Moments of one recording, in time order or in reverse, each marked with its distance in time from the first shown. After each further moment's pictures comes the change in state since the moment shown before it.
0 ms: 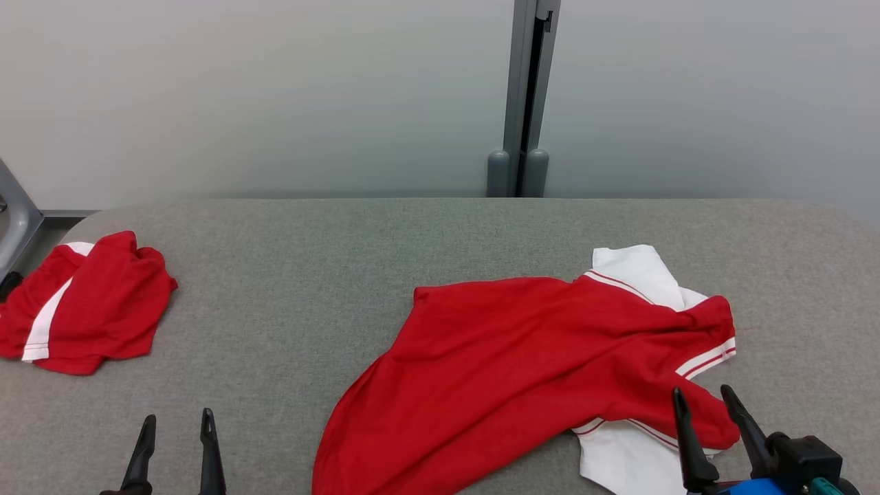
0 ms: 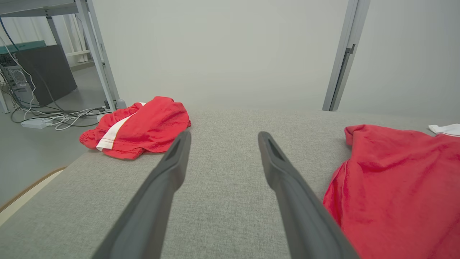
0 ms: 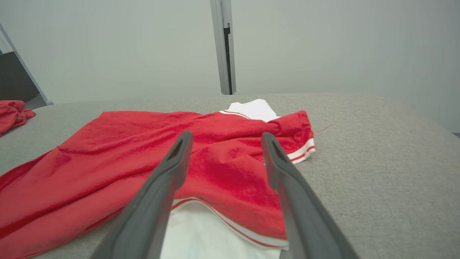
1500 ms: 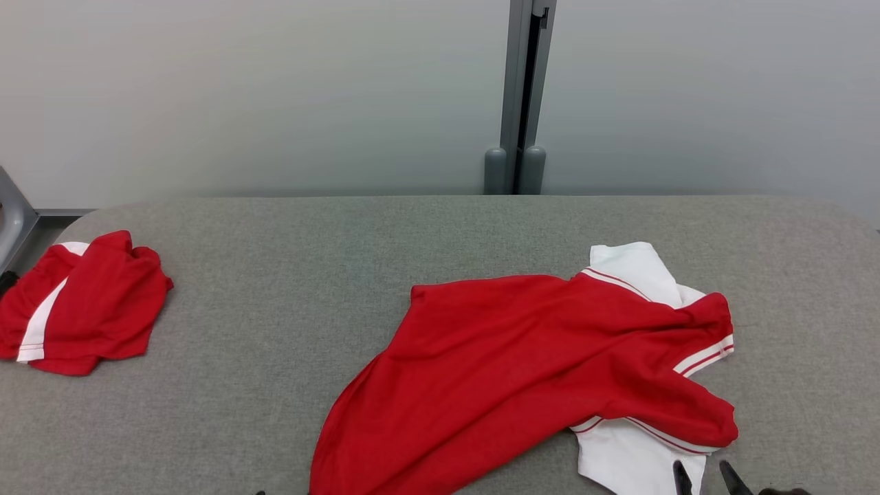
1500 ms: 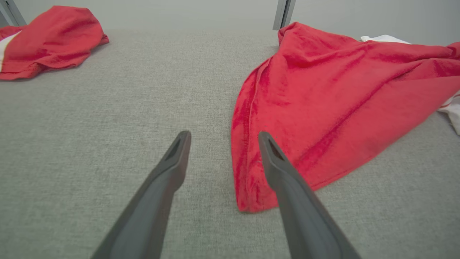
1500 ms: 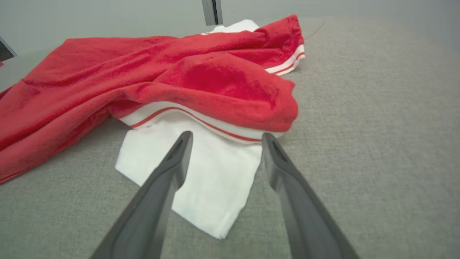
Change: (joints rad) left arm 0.058 -0.068 -0.132 0.182 0.054 -0.097 0.000; right arm 0.060 0.000 -0.009 0.130 0.009 0.000 0.028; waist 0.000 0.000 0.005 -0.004
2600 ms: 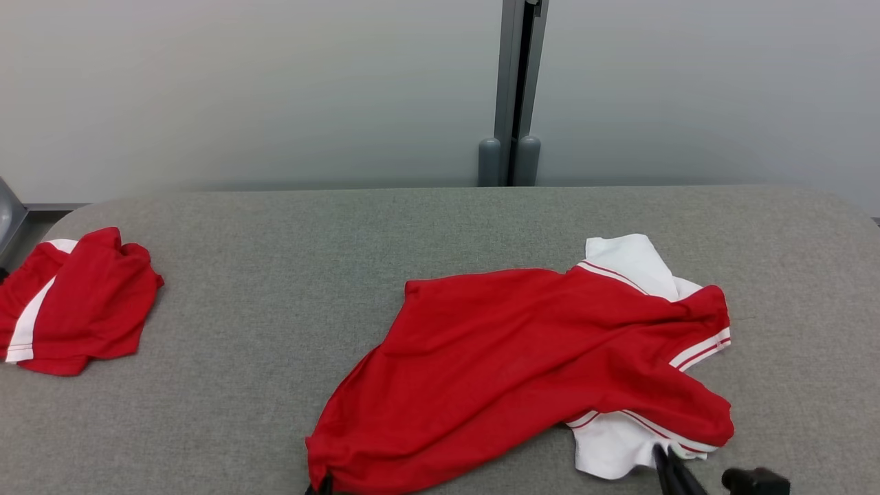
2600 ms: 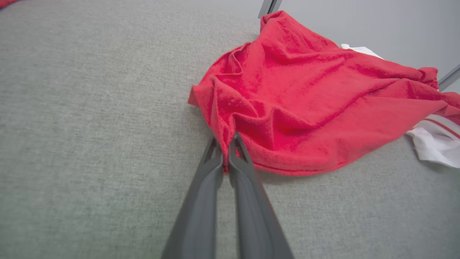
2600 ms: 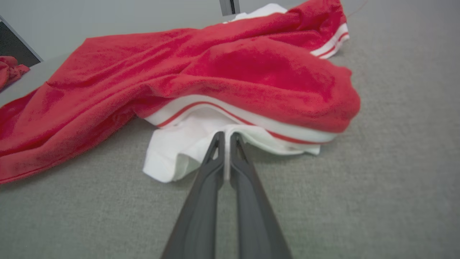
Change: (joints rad) left arm -0.143 -0.010 -0.154 0.208 -0.262 -0.013 -0.001; right arm -0.084 0.000 0.116 0.174 0.099 -0.001 -0.039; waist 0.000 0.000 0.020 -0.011
